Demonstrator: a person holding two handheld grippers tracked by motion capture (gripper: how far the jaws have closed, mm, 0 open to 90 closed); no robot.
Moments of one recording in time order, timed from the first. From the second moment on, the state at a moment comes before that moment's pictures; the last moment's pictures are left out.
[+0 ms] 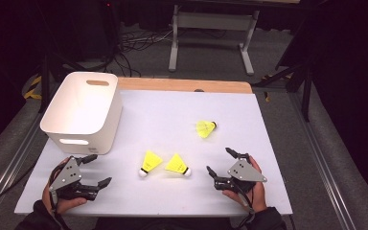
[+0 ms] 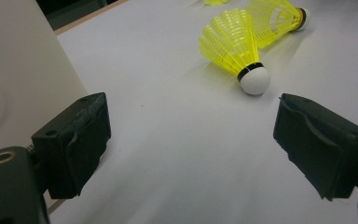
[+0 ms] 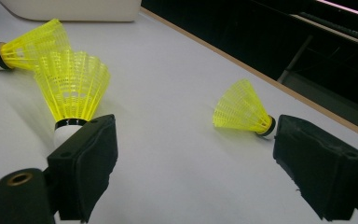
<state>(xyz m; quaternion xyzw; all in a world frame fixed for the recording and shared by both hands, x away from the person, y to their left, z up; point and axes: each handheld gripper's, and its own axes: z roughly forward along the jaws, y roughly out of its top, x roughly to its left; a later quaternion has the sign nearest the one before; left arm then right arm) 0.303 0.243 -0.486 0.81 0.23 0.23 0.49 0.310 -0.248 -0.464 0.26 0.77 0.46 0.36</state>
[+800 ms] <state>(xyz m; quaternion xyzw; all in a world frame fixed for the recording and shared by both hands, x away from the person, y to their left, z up) 0.320 0.204 -0.483 0.82 0.25 0.14 0.49 0.311 -0.245 -0.464 0.26 0.77 0.45 0.36</state>
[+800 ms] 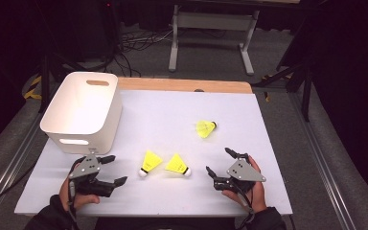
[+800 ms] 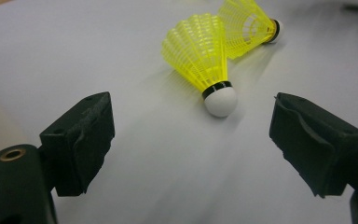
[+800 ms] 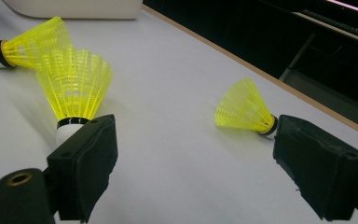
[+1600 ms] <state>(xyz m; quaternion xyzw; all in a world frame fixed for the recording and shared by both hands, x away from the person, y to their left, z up) 0.387 0.118 -0.477 0.88 0.26 0.06 0.40 0.312 -0.245 -0.466 0.26 0.78 0.45 0.35</state>
